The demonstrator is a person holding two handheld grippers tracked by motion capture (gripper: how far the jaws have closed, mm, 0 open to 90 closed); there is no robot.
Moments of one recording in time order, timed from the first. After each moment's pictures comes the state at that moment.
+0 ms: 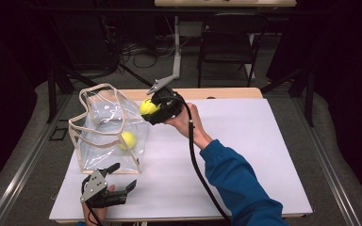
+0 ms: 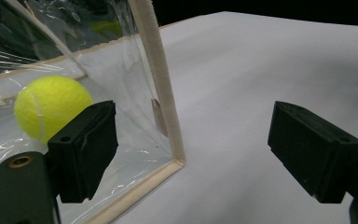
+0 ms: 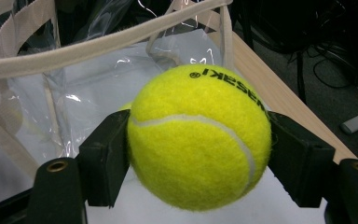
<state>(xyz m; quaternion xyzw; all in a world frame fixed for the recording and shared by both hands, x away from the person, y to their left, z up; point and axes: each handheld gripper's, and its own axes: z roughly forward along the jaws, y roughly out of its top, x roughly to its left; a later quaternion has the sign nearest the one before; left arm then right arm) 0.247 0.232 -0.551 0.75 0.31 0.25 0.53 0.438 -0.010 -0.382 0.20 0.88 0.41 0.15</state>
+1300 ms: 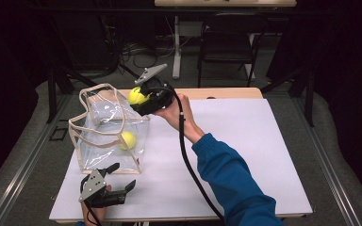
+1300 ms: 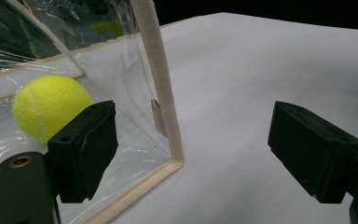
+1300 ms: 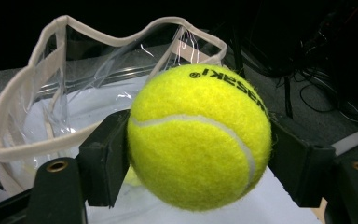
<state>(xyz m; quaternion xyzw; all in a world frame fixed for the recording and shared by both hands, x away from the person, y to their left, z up) 0.248 0.234 -0.549 0.75 0.31 0.24 0.54 0.436 0.013 -0.347 0.19 0.86 0.44 0.18</state>
